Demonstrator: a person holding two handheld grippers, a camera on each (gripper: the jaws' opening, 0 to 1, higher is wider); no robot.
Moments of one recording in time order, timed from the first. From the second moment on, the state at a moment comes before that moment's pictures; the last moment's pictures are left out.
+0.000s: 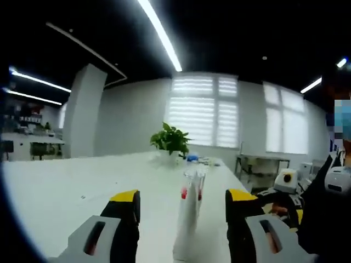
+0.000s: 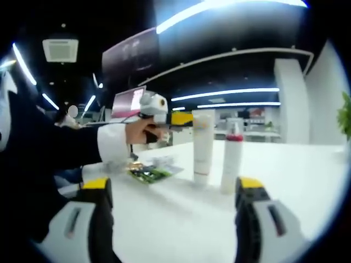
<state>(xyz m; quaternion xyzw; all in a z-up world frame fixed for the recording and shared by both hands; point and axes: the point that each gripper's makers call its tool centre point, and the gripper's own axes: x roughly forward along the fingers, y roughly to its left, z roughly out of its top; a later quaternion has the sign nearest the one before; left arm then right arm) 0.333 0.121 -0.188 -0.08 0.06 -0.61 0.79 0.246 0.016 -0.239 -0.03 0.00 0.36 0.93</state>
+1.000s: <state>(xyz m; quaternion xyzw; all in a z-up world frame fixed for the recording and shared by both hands) 0.301 0.231 -0.232 -0.06 0.12 -0.52 0.85 0.180 0.115 -0.255 -0.10 0.00 0.42 0.90</state>
